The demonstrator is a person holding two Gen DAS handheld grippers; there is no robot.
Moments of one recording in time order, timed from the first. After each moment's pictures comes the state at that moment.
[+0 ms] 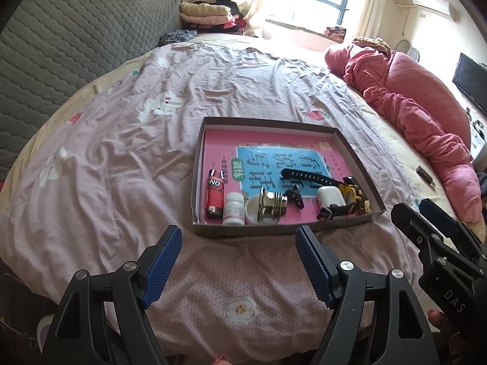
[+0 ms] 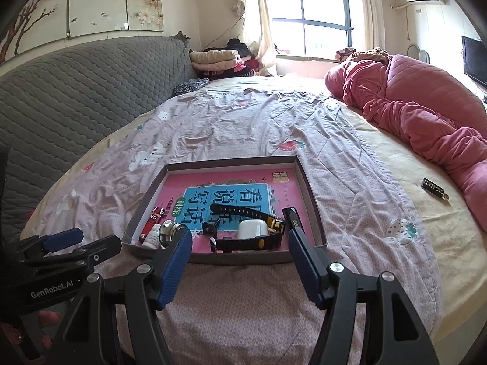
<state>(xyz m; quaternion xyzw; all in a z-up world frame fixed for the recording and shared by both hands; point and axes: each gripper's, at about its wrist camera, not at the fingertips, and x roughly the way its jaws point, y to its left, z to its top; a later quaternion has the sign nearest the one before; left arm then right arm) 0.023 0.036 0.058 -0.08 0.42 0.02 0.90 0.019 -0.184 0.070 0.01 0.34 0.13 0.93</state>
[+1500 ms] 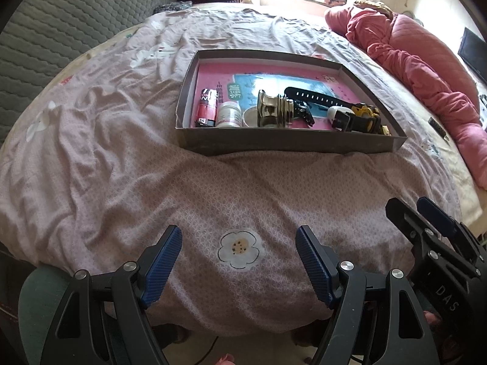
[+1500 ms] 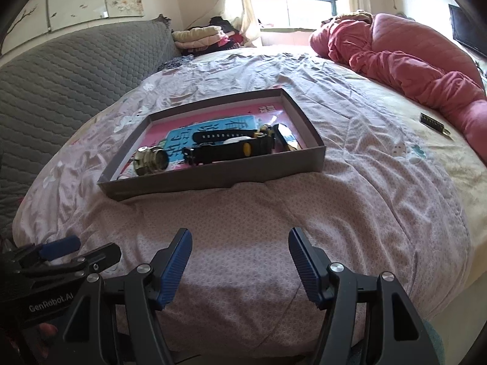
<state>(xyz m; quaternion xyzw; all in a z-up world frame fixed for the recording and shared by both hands) -0.004 0.014 -0.025 -0.05 0.48 0.03 0.87 -0.012 -0.196 -0.020 0.05 0.39 0.10 0.91</state>
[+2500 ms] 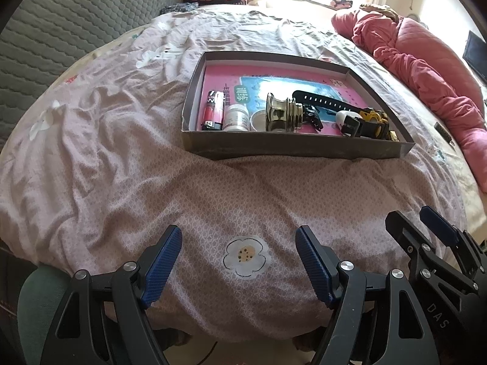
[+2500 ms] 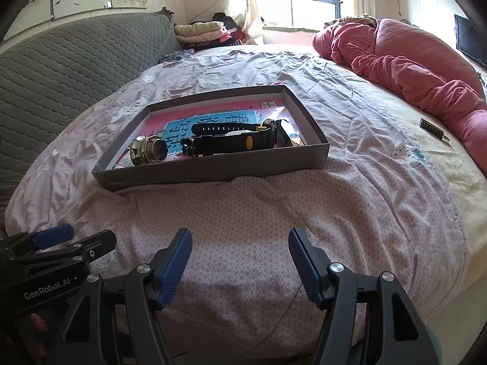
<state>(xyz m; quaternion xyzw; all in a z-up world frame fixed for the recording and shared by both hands) -0.001 0.017 -0.028 -0.05 0.48 0.04 0.88 -0.011 -0.186 -0.026 0.02 0.40 0.10 0.91</state>
